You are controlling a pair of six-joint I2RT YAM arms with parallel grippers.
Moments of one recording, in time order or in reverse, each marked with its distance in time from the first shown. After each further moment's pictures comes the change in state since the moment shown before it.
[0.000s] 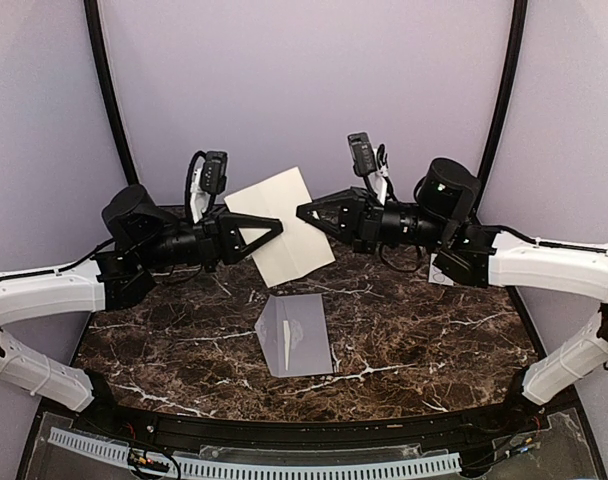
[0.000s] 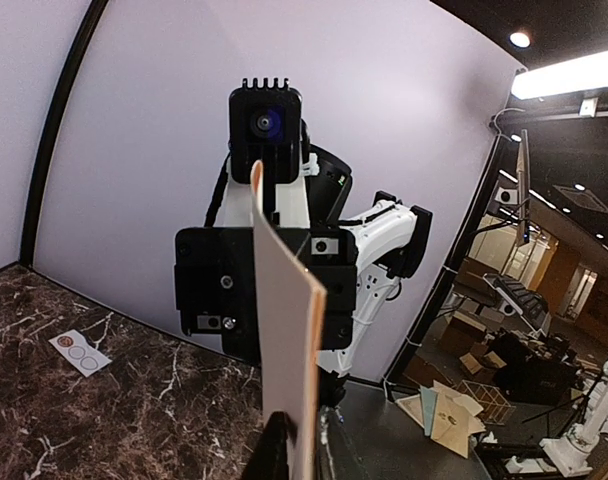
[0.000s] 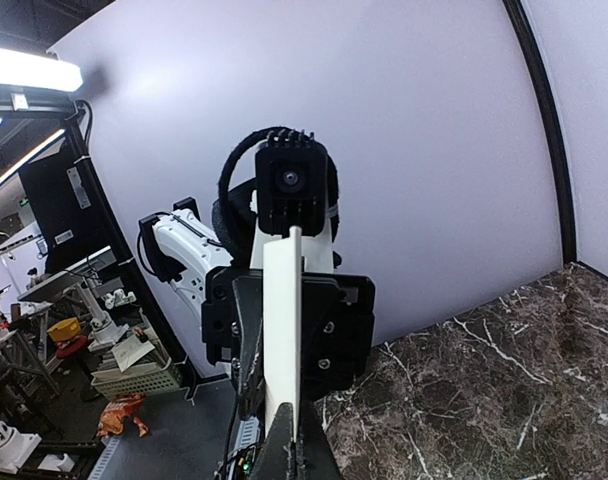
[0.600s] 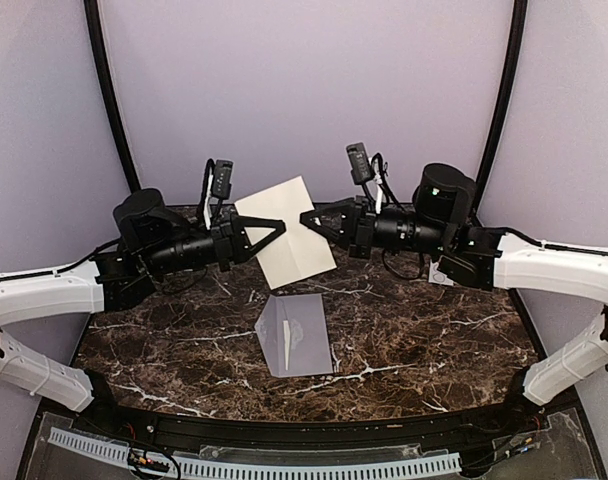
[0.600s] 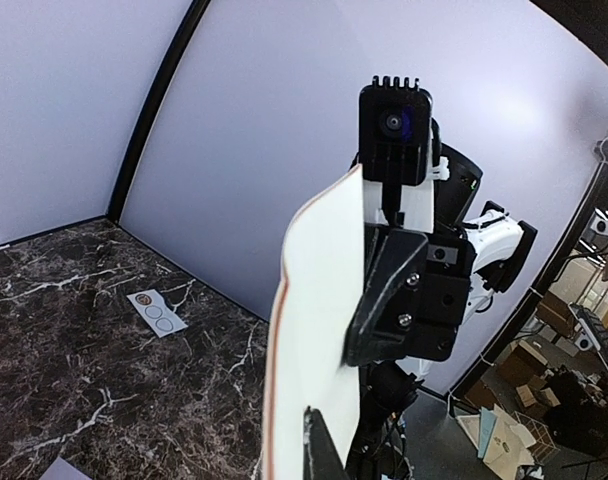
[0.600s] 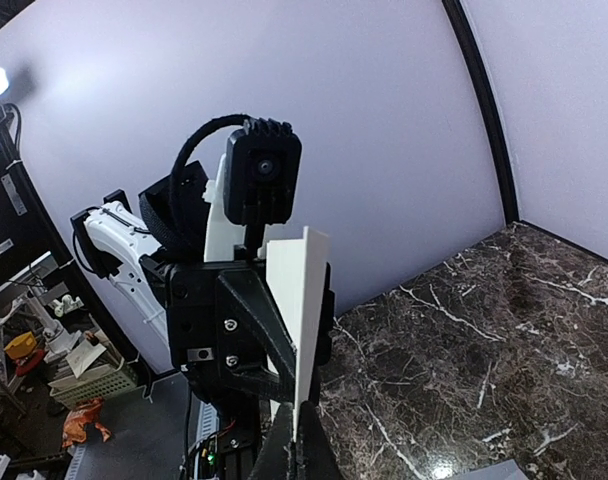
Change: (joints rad) left arm -0.005 -0.011 -0.004 -0.173 -0.244 0.042; right arm 0.005 -0.030 -0.018 -0.143 0.153 -0.051
